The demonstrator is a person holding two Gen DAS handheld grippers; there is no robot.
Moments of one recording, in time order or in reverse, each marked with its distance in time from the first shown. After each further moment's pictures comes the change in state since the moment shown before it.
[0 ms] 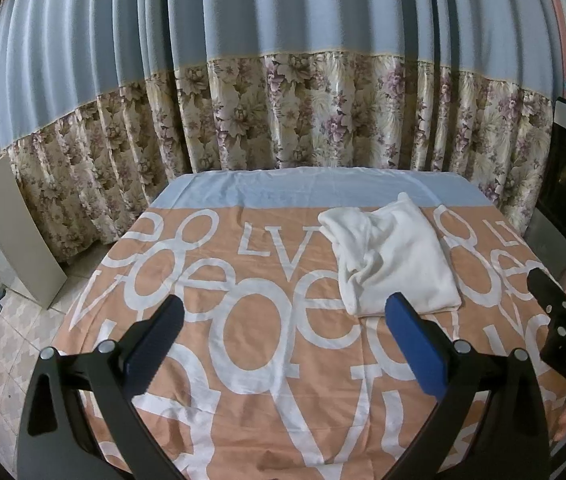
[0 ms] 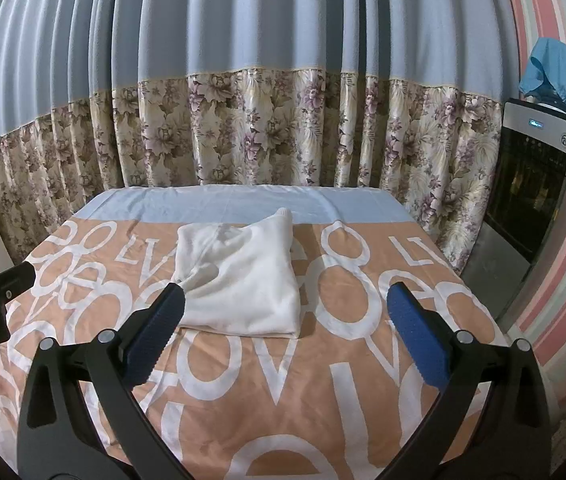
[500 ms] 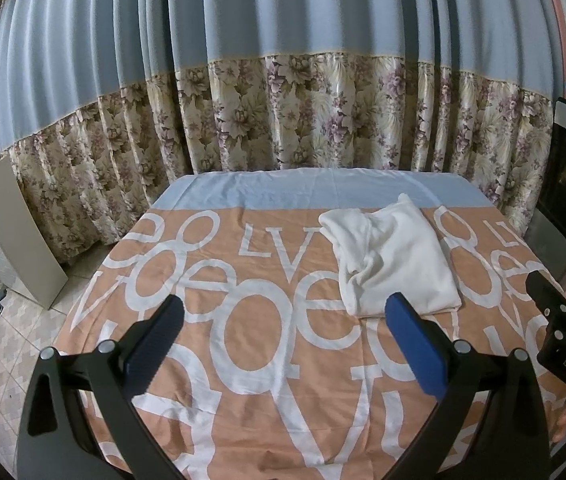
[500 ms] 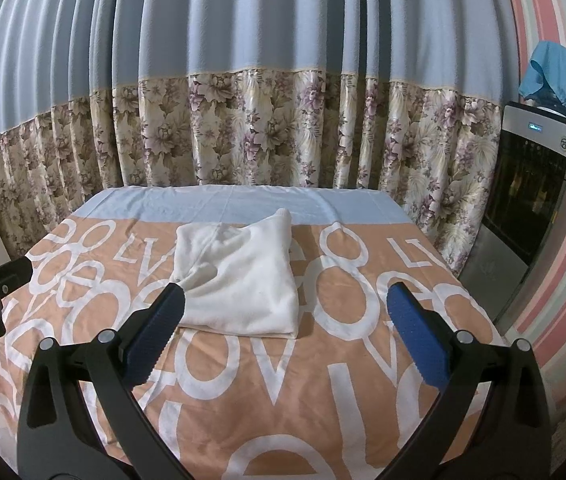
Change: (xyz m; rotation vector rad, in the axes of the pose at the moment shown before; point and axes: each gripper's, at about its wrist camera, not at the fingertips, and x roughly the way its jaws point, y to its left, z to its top) left arm -0.001 0.000 0.000 0.004 0.004 0.000; right arm 0.001 0.000 0.001 -0.001 0.002 0.001
